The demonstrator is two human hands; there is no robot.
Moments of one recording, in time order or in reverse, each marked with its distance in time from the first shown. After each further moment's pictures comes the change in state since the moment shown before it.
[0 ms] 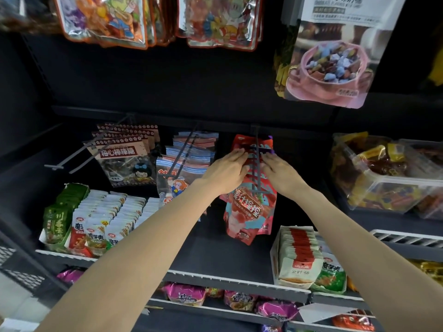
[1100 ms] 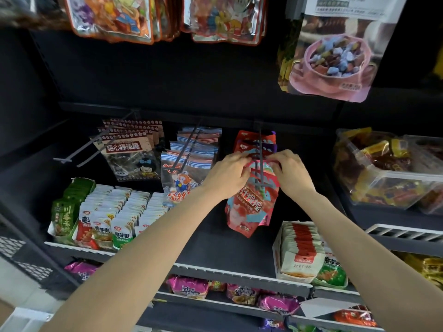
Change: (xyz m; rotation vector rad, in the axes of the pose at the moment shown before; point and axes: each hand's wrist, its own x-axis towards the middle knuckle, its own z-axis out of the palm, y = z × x) left_hand -0.027 0.014 0.001 -0.152 0.130 -0.038; right_hand -0.016 0.008 0.007 -0.058 0.298 -0.070
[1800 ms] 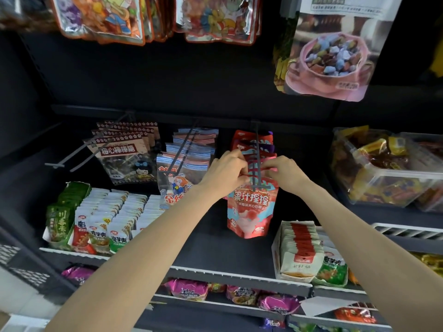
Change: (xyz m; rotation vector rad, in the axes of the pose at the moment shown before) left_hand 0.008 0.000 -0.004 0.025 -0.005 0.035; right_hand 0.012 -0.004 -0.009 0.153 -0.319 0.061
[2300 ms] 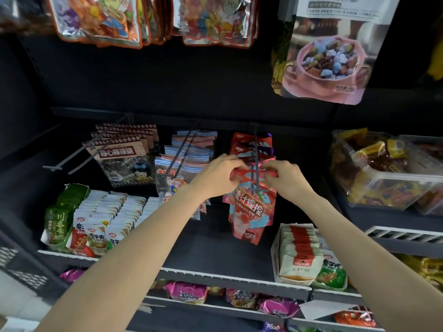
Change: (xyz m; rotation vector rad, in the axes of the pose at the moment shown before) left_hand -0.001 -0.017 -0.005 -0.099 -0.054 0.038; right_hand -0.011 0.003 0.005 -0.025 0.159 -0.030
